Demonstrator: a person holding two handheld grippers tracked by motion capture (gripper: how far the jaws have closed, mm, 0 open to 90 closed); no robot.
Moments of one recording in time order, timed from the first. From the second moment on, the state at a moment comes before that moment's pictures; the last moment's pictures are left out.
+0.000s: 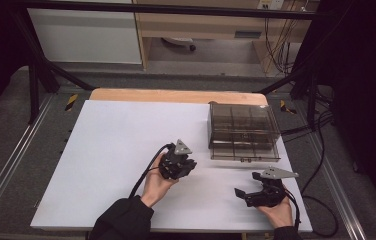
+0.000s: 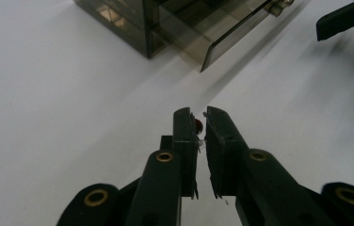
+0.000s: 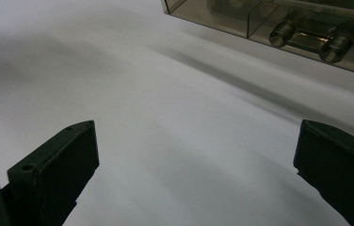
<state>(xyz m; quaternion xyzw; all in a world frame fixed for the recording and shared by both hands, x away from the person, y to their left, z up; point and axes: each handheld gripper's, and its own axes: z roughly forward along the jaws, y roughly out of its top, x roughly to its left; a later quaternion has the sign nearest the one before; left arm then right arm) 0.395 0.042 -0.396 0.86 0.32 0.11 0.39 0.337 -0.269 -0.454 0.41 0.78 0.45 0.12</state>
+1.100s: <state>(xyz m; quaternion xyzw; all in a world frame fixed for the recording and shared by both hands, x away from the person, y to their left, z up) 0.417 -0.081 -0.368 0.88 0.25 0.11 0.39 0.336 -0.270 -0.453 0.41 0.78 0.46 0.12</state>
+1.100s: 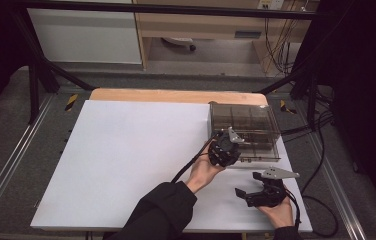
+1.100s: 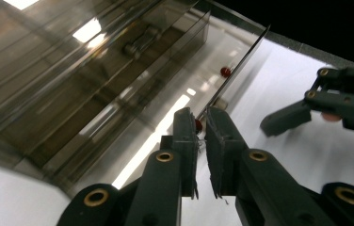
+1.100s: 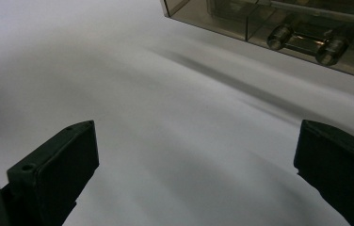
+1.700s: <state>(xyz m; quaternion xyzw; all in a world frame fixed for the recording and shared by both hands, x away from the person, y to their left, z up) 0.437 -0.132 -0.374 0.88 0.25 0.10 0.39 0.336 -0.271 -0.453 0.41 0.78 0.46 0.12</state>
